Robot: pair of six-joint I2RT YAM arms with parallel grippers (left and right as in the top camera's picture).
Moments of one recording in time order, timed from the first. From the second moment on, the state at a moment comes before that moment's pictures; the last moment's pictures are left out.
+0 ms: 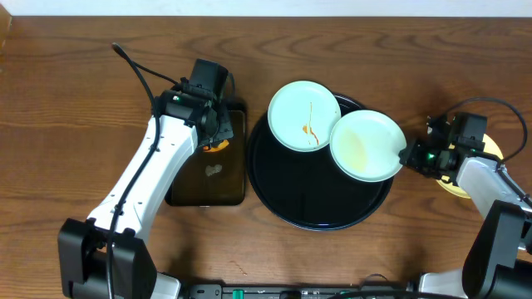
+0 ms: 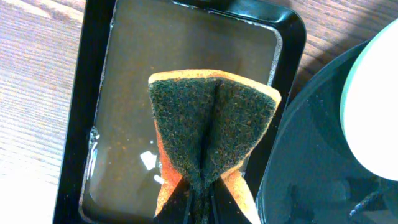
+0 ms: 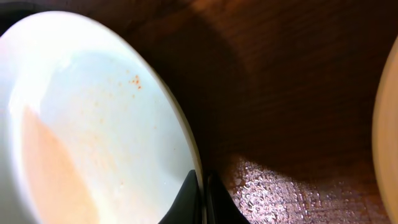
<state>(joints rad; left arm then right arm) -0.29 1.62 1.32 -0.97 -0.11 -0.51 -0.25 1.63 0.80 -0.35 -0.40 0.21</state>
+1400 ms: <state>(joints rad) -0.29 1.62 1.32 -0.97 -0.11 -0.51 0.27 1.03 0.80 -0.30 0.32 -0.14</state>
